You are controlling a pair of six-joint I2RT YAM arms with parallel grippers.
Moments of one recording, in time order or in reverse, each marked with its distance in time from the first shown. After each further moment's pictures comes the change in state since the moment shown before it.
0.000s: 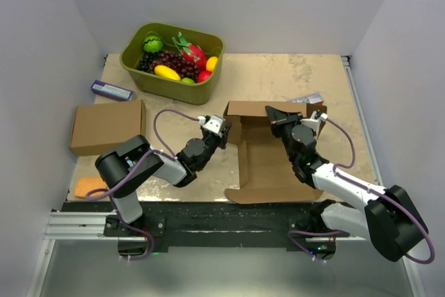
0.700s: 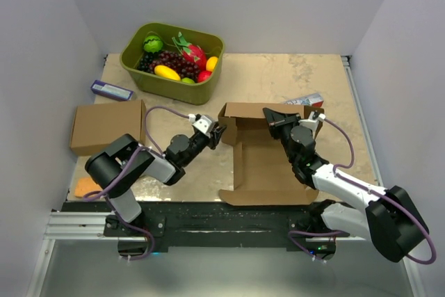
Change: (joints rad) left arm 0.133 -0.053 -0.096 0.046 0.317 0.013; right arm 0.018 -0.012 -0.005 -0.024 -0.023 0.013
